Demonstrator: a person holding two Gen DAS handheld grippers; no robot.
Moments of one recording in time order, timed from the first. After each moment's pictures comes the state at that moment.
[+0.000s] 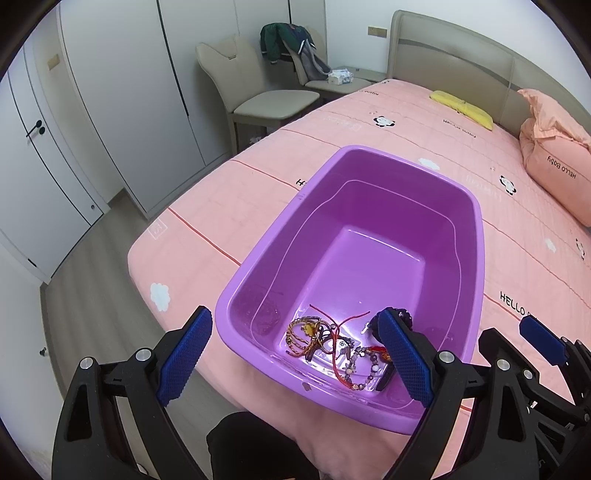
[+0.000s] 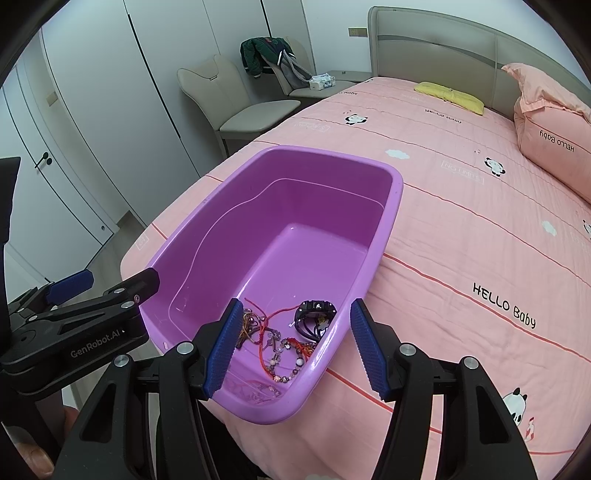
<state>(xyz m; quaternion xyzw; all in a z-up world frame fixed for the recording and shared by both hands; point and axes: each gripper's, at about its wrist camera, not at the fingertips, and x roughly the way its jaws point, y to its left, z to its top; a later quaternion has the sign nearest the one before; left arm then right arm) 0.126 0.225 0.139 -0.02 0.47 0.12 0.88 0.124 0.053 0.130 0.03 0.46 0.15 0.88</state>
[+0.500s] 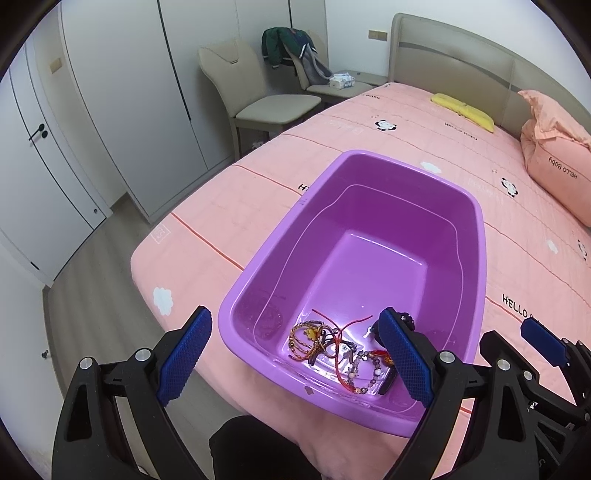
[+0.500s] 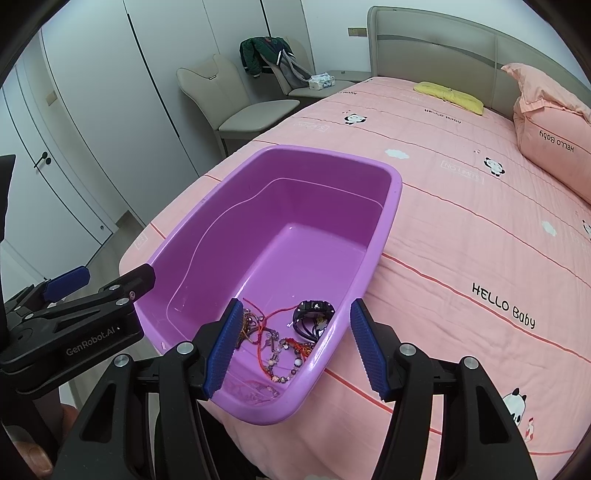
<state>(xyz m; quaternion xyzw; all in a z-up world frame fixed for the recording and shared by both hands) 0.126 0.225 0.140 -0.02 0.46 0.12 0.88 0.125 0.052 0.129 0.03 0.46 0.15 0.88</state>
